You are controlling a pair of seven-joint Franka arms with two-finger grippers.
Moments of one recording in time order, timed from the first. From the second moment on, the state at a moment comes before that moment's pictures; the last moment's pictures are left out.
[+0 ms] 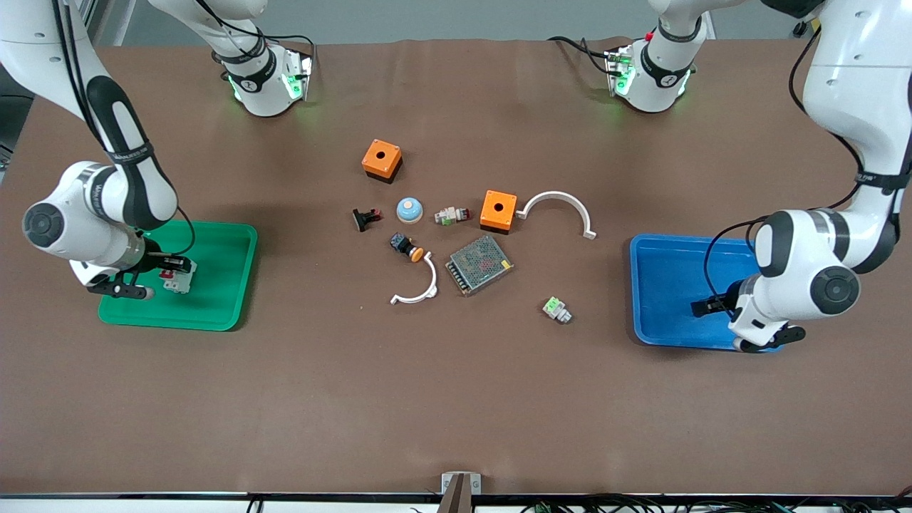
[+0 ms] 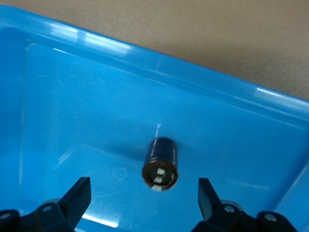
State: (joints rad) left arm 0.19 0.63 -0.19 -1.73 0.17 2.15 -0.30; right arm -0.12 0.39 -0.12 -2.09 0.01 2.34 -0.11
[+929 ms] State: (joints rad) left arm 0.18 0.68 -0.19 -1.69 0.17 2.16 -0.34; right arm 0.36 0.38 -0.07 -1.95 0.11 2.23 0.40
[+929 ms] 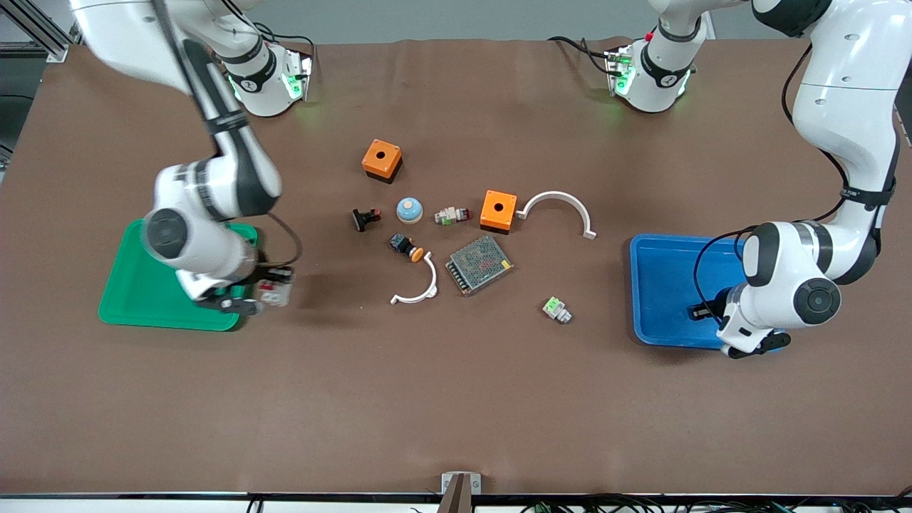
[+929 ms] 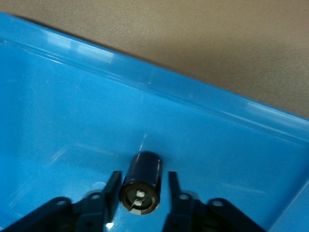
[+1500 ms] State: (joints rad) left arm 0.20 0.57 -0.32 -1.71 0.17 2.08 -0.36; right arm 0.56 0.51 -0.07 -1.88 0.13 2.33 0.63
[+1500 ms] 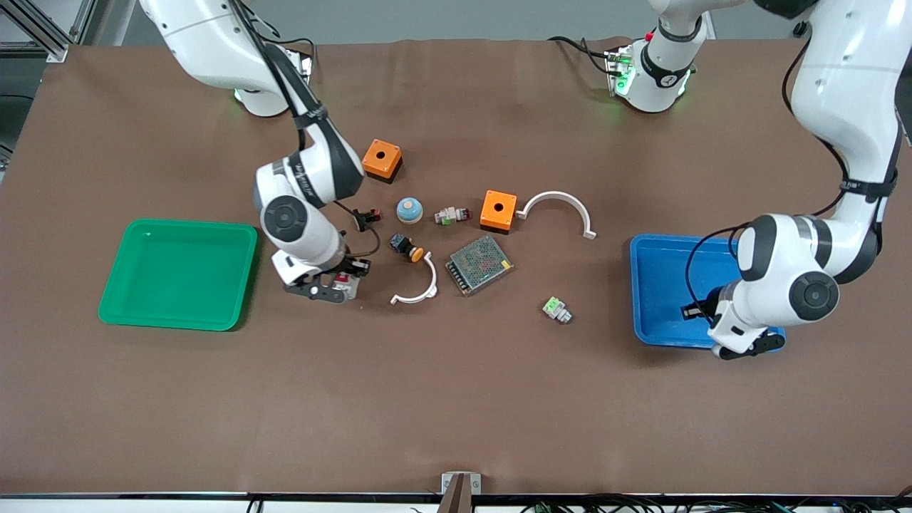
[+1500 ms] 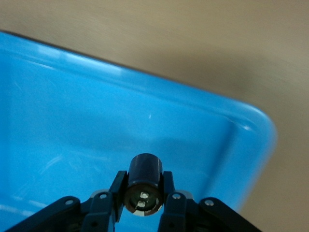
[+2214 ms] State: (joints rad) left arm 0.17 0.44 -0.52 -2.08 0.13 2.38 -0.68; right arm 0.62 0.60 -0.08 -1.81 0.14 2.34 0.63
